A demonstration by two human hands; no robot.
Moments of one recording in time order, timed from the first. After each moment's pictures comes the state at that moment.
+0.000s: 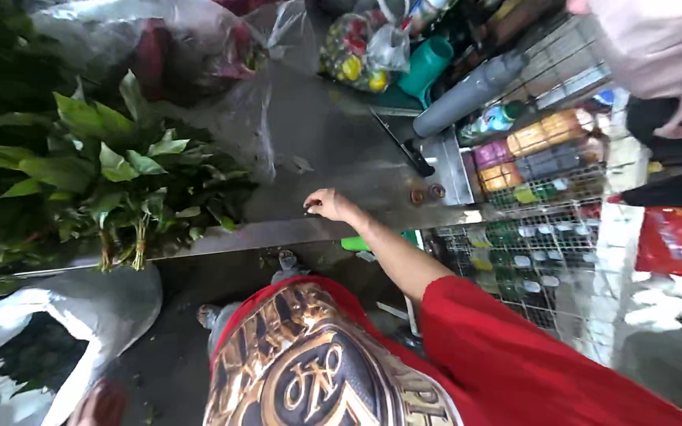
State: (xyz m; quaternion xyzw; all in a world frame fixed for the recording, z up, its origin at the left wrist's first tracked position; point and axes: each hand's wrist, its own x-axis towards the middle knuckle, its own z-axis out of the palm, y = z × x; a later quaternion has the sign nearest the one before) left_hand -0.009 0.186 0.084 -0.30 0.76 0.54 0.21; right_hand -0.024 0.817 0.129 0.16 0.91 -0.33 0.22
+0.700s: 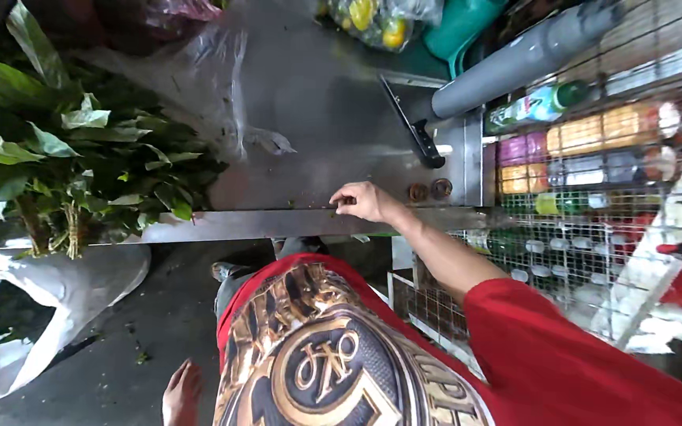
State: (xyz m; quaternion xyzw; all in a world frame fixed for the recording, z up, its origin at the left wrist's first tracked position) left_hand 0.152 0.329 0.061 -0.45 0.70 0.44 0.35; right_hand 0.058 0.925 0.147 0.07 0.89 -0.40 0.20
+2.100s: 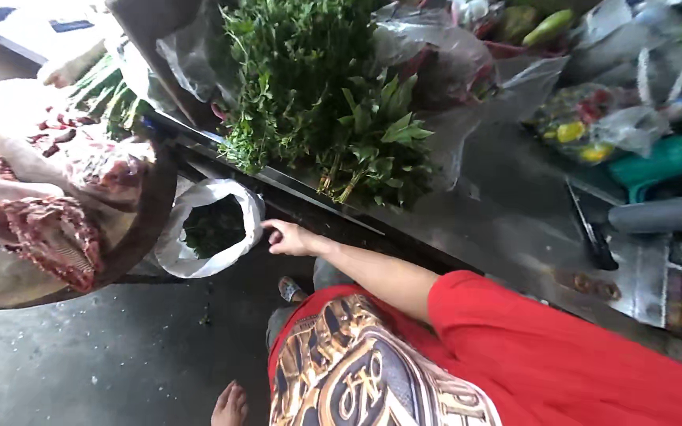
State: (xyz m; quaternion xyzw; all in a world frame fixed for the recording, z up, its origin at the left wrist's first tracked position) left_hand 0.249 0.075 0.054 -0.56 0.59 0.55 0.18; right_hand -0.130 0.322 0.144 -0.09 0.77 -0.48 0.40
